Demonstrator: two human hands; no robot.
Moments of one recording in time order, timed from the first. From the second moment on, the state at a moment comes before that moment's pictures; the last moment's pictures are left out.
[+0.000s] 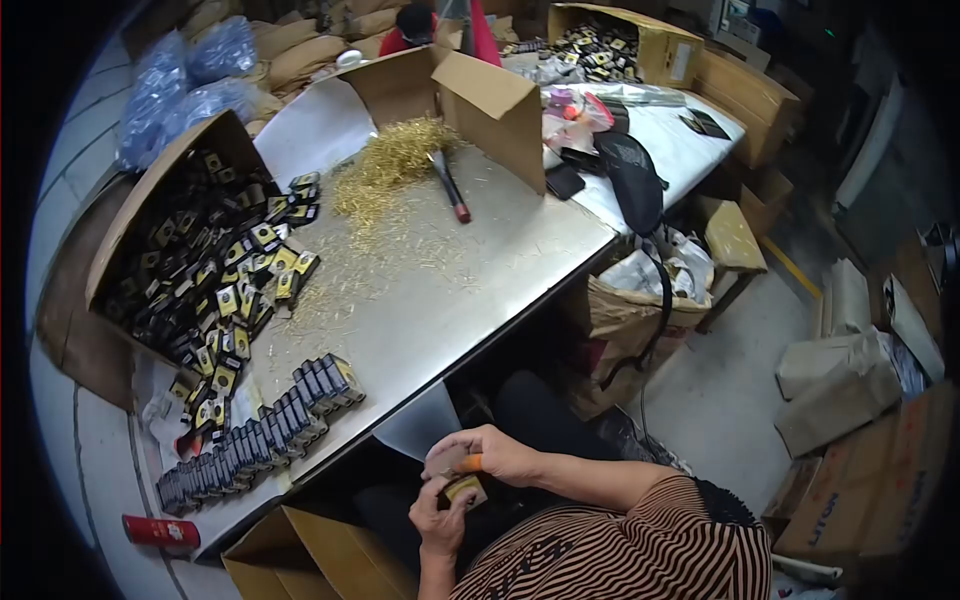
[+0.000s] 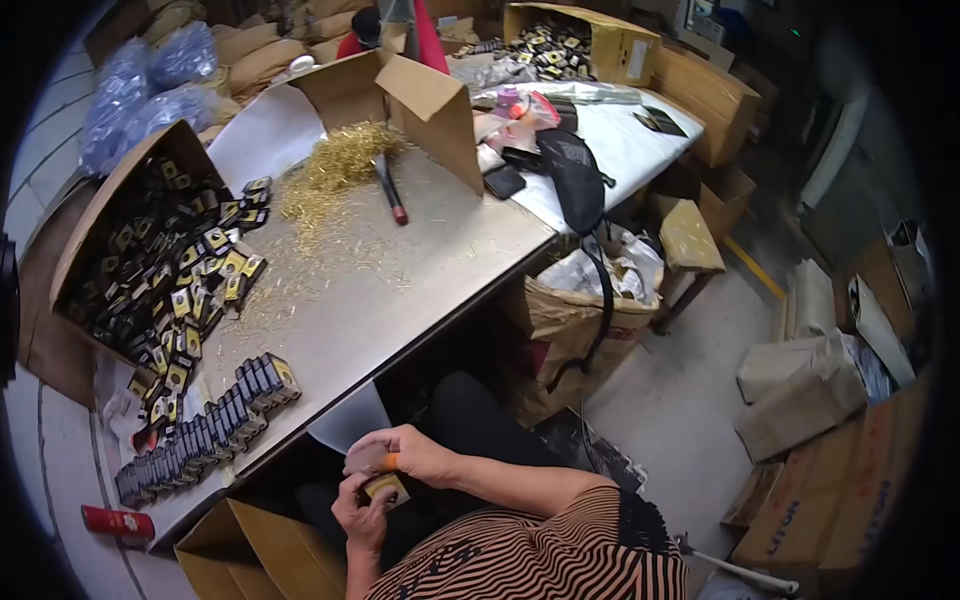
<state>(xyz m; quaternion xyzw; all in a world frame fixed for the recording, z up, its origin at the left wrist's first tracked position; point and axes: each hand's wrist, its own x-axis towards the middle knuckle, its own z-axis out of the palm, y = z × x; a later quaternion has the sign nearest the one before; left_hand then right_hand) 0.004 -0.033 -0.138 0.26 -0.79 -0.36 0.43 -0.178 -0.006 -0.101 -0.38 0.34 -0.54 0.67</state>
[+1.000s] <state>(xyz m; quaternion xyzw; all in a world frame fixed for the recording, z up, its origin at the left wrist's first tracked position) -0.128 -0.134 -0.023 0.44 -0.87 -0.05 0.22 -0.316 -0.024 -0.050 -0.44 0.65 -0.55 0.27</state>
